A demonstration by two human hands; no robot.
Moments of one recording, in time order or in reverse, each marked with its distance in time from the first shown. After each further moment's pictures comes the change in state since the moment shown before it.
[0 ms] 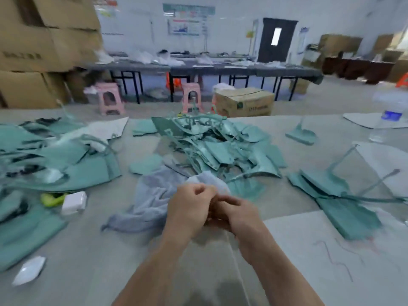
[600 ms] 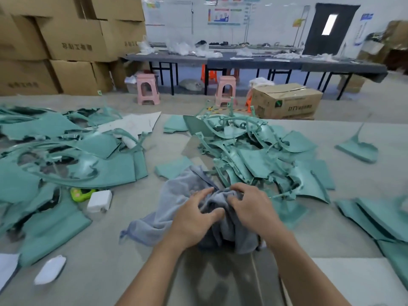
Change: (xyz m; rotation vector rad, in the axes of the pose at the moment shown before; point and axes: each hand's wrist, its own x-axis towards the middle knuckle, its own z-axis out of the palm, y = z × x) left_hand 0.071 -0.073 -0.025 0.130 -0.092 -0.044; right_hand 0.128 -0.019 0.014 -1.013 0.010 -0.277
